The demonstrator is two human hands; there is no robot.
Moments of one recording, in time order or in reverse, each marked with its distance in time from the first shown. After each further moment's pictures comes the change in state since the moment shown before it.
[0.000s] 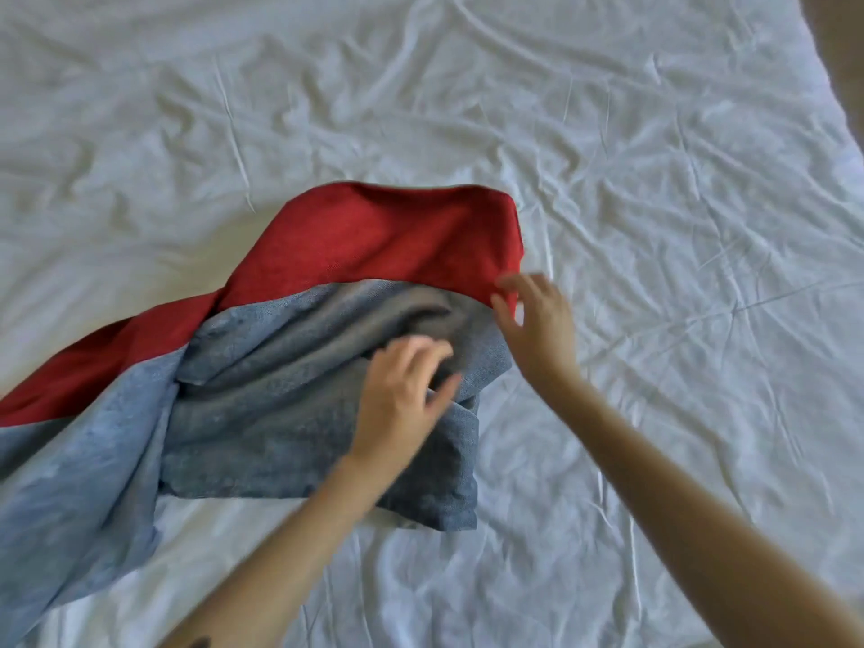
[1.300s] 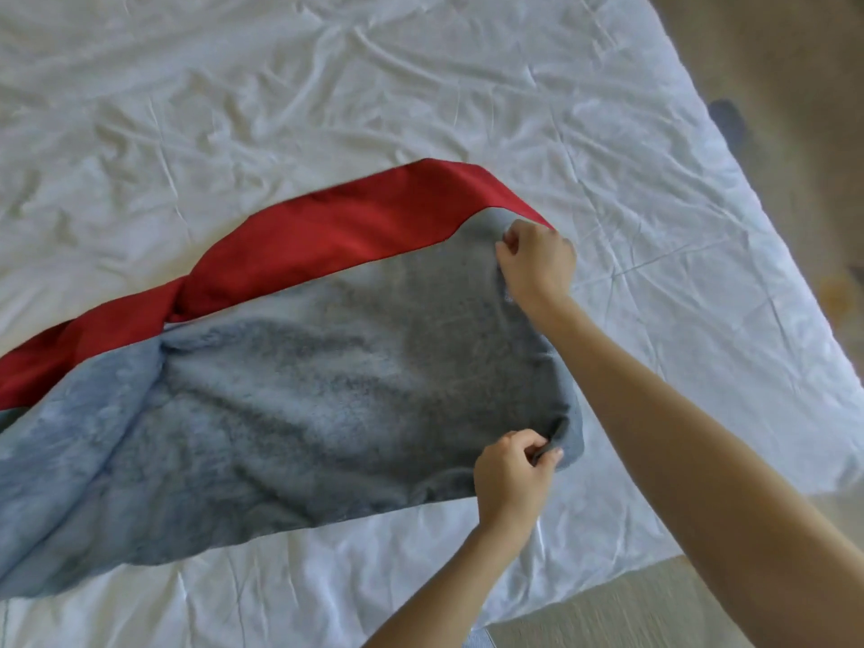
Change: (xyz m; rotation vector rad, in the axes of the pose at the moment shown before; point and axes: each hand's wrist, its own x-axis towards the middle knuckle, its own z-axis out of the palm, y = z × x) left_hand -0.070 0.216 0.116 -0.413 -0.363 -0.623; right_hand 0.024 0.058 -0.113 -0.214 0.036 0.193
